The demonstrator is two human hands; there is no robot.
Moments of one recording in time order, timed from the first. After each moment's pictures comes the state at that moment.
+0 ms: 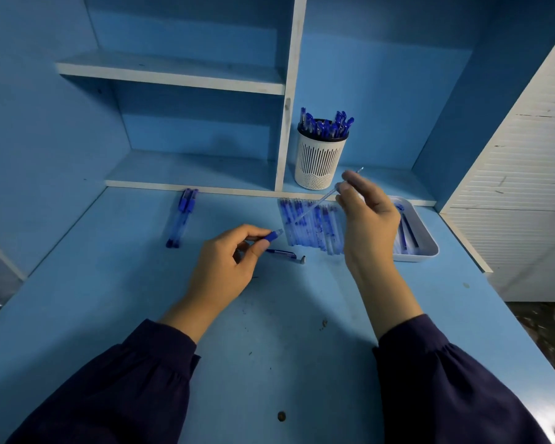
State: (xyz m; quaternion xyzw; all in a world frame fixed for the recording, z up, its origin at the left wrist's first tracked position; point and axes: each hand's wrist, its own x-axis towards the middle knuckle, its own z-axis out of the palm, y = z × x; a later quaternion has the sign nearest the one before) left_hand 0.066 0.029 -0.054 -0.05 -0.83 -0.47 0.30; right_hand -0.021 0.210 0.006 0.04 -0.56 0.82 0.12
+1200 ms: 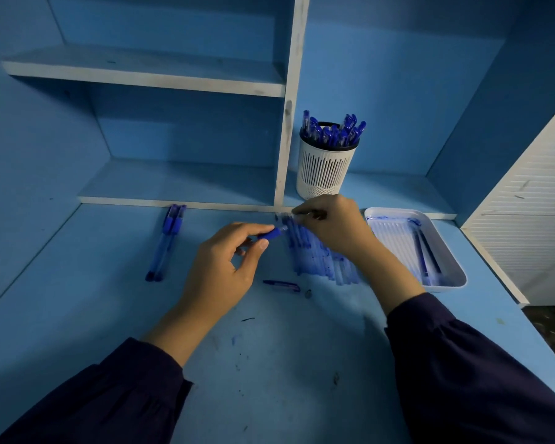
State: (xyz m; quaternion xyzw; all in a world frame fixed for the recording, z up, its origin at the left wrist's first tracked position) left_hand 0.011 0.015 -0.052 -0.10 -0.83 -0.41 0.36; right_hand -0.105 0.186 -0.006 0.27 -0.90 0.35 0.04
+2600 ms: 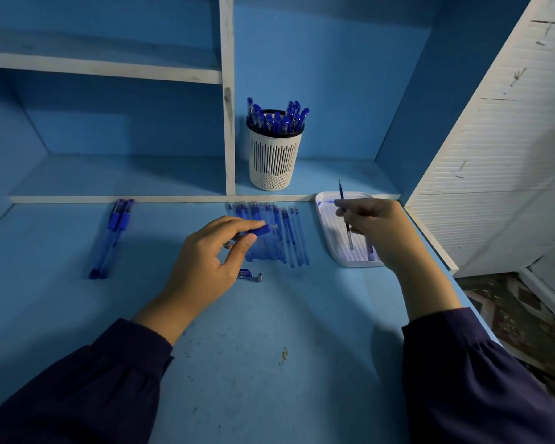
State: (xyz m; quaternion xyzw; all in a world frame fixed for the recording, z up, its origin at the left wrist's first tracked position) left_hand 0.002 0.053 -0.051 -0.18 -0.83 -0.40 0.33; right_hand -0.079 0.309 0.002 0.04 -0.83 0.56 0.00
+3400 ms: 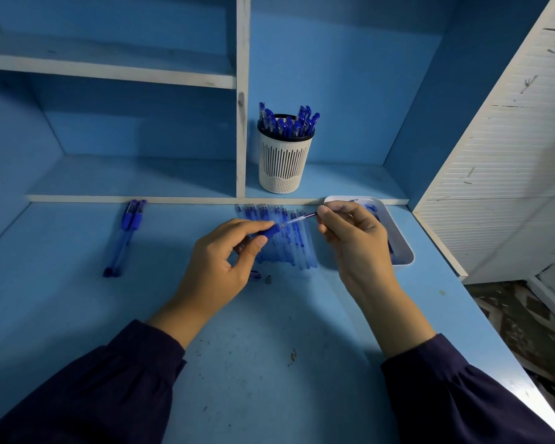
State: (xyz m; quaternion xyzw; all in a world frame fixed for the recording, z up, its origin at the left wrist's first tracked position) left_hand 0.007 0.057 -0.050 -0.18 -0.81 -0.43 0.35; right_hand -0.041 0.246 -0.005 0.02 -0.54 0.84 0.01
